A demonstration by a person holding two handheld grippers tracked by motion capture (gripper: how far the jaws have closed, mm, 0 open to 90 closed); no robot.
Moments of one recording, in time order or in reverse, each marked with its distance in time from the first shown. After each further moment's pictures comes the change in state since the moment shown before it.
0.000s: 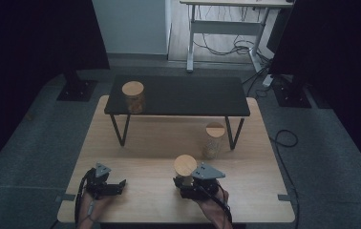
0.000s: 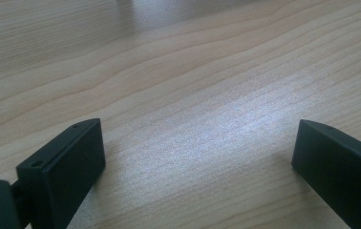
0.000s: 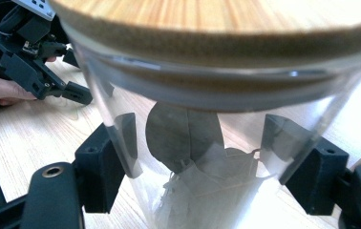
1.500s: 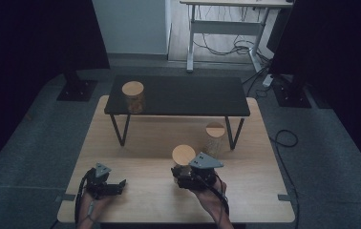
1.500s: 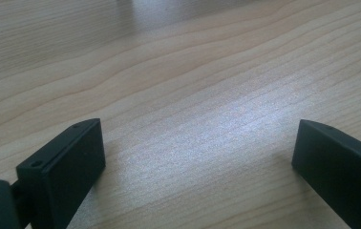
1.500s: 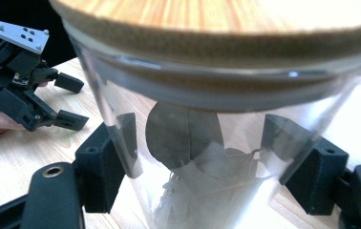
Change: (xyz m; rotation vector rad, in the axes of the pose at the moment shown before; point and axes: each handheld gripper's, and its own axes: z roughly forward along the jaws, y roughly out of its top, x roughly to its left) left arm 0.000 0.000 0.000 -0.002 0.000 -0.002; right arm -0.007 0.028 0.006 -0.014 -0.022 0.020
